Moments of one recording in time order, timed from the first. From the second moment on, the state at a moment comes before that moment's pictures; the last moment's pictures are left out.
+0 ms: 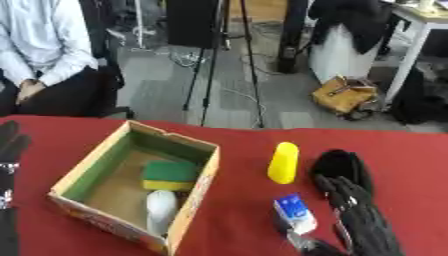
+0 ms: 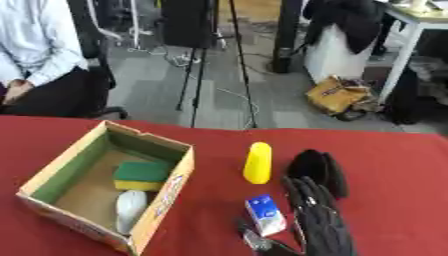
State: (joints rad) left arm -0.42 0.10 -0.03 -1.98 0.00 -0.50 0.09; right arm -0.40 0.15 -0.18 -1.85 1.58 -0.01 0.17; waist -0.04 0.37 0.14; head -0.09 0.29
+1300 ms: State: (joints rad) left arm -0.33 0.15 -0.03 -1.98 -0.02 -0.47 0.09; right arm -0.47 -0.01 -0.12 -1.53 1.35 -0.08 0.11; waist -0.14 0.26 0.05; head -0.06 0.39
